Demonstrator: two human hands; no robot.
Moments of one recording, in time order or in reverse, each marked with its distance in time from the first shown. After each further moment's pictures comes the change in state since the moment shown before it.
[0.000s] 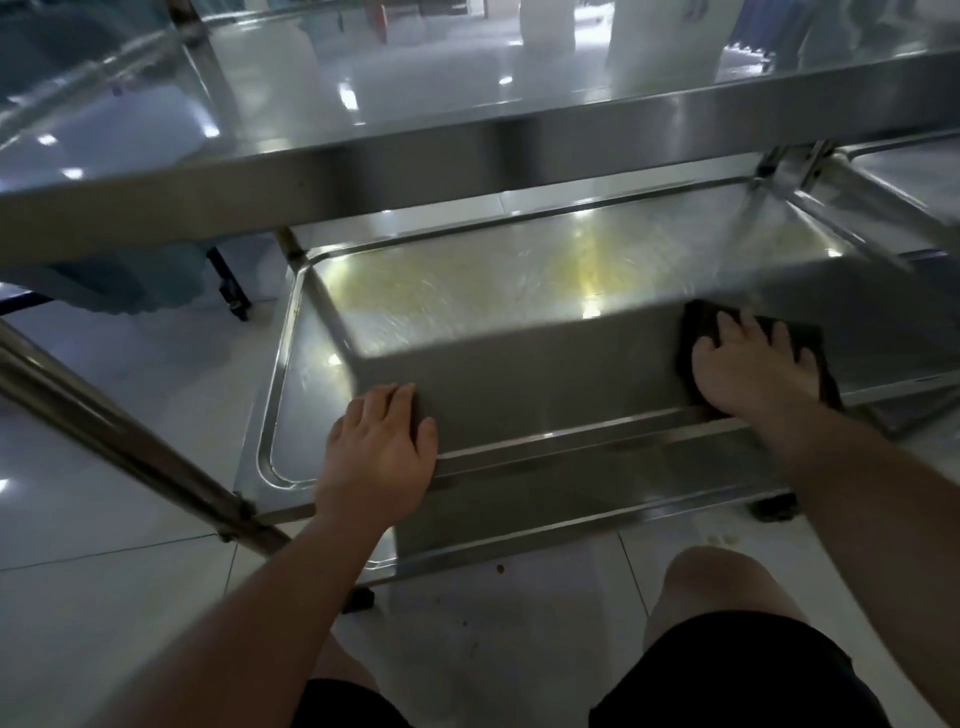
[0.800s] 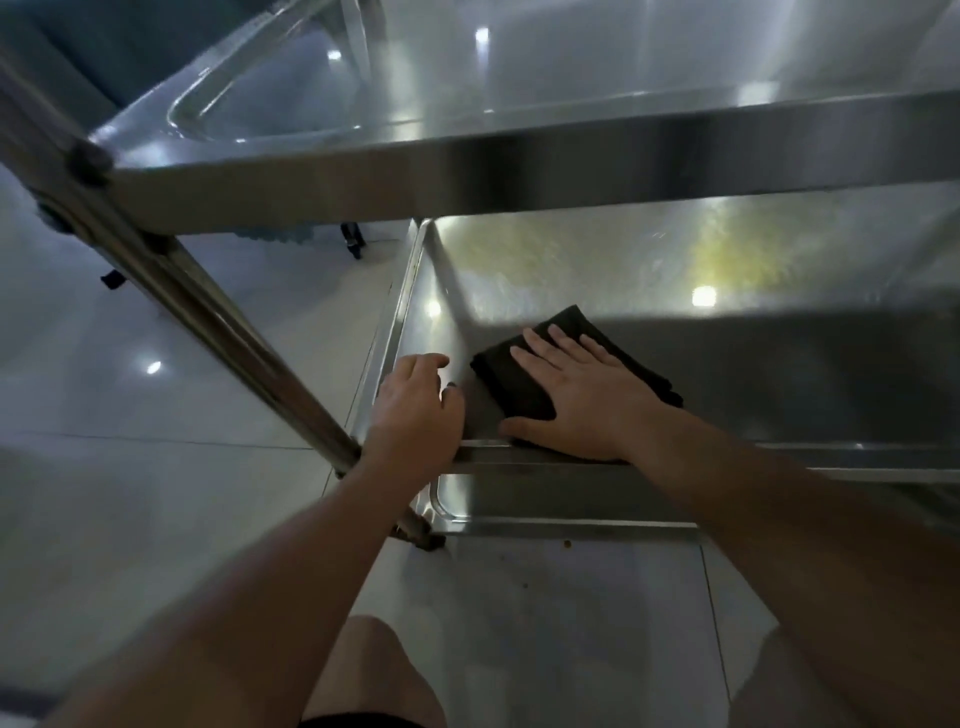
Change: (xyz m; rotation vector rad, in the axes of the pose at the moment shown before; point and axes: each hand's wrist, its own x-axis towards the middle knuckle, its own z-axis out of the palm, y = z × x) left_hand -0.006 -0.053 -0.033 -0.328 0.022 -0.328; right_hand -0.093 -0.215 0.073 -0.189 -0.212 -1.107
